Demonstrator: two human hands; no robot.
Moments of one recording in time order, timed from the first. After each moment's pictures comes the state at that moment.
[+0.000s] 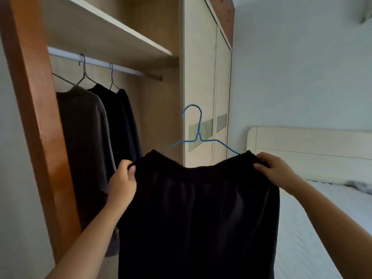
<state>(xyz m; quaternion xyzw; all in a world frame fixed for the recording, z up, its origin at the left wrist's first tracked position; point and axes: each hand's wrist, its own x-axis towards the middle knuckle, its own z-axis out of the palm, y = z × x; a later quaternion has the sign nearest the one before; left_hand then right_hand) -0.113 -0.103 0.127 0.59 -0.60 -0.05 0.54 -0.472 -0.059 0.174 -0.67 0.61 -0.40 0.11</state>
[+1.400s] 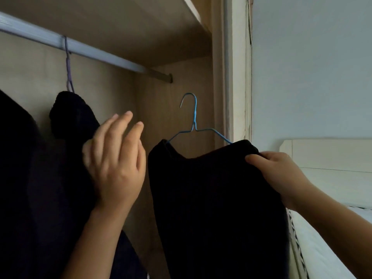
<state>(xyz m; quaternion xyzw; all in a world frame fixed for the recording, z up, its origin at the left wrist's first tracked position) -0.050 -0.527 0.240 0.35 -0.51 0.55 0.56 -0.304 -0.483 0.245 -0.55 0.56 -0.55 0.29</state>
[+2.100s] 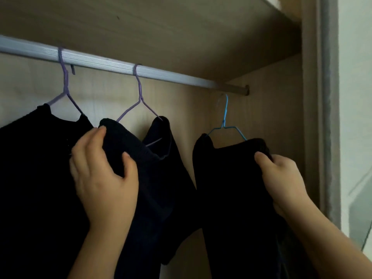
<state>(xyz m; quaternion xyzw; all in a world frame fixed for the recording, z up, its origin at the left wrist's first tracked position) -0.022 -0.532 0.250 0.52 -0.36 0.45 0.63 -0.243 -0.649 0.263 -0.61 0.36 -0.57 0.42</state>
